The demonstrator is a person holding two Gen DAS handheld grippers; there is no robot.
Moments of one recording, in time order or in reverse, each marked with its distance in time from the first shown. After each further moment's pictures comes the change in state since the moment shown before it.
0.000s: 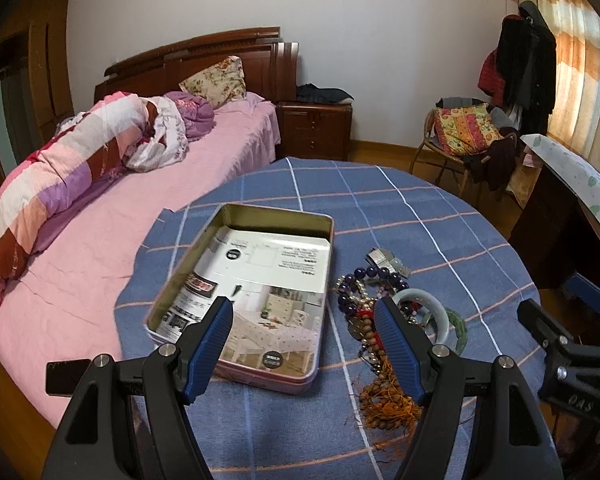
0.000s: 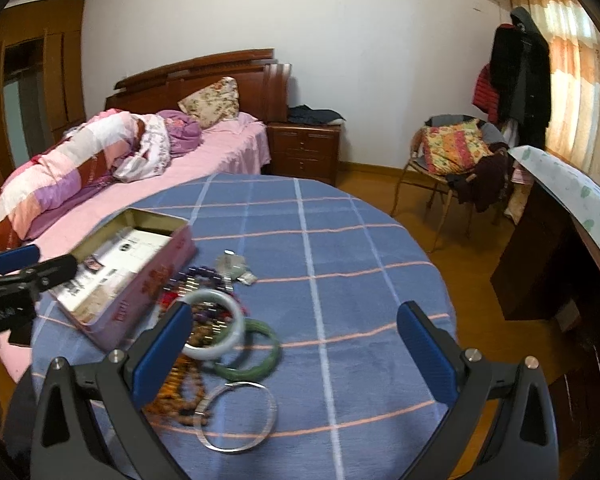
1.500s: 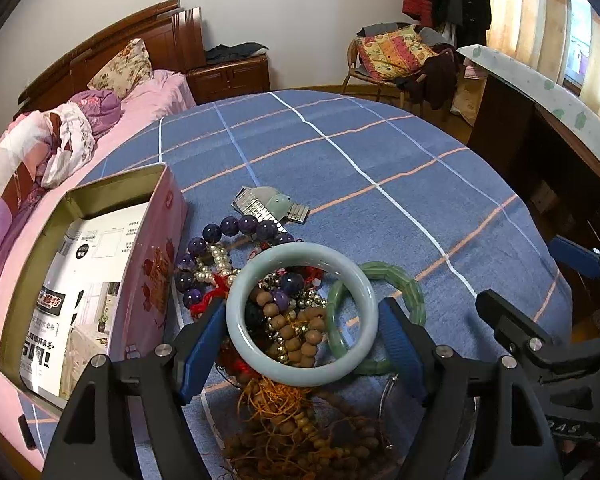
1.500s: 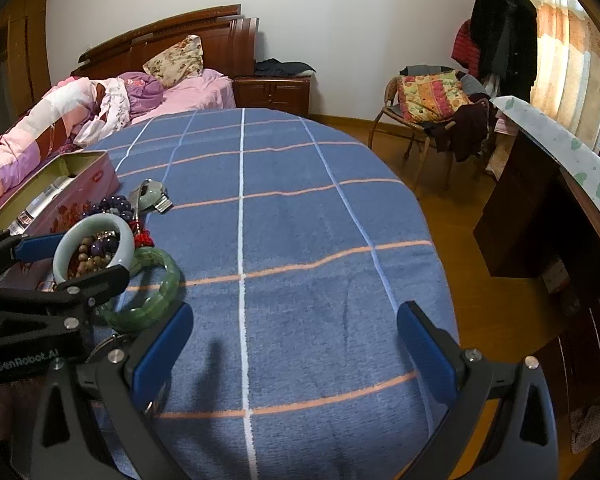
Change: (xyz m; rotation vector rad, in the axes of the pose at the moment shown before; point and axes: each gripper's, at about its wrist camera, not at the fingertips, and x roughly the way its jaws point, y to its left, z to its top) left arm 0.093 -0.098 -0.028 0.245 0.153 -0.138; right arm 0.046 -0.047 -0.037 0.049 0.159 -0.051
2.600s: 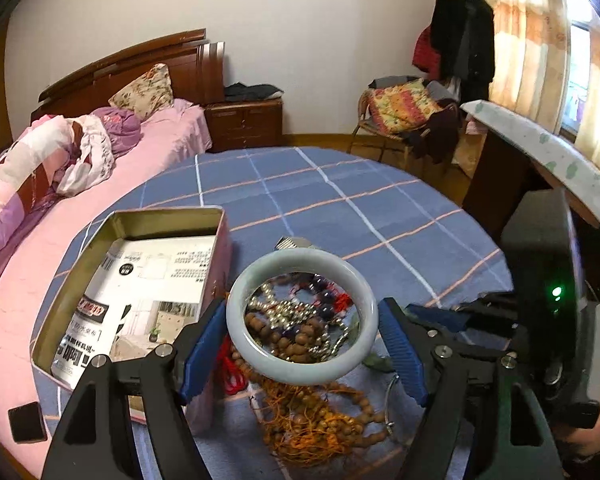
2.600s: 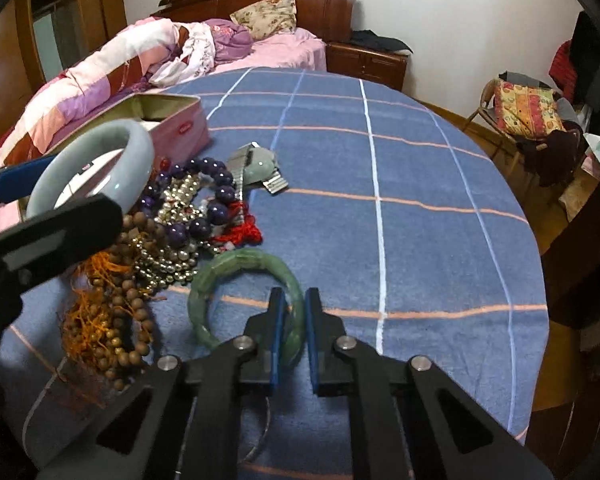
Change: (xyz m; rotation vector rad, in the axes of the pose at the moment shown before) left arm -0.050 0.034 0.000 -0.081 -0.180 -0.028; right arm 0.029 0.056 0.016 -0.216 0.136 0.245
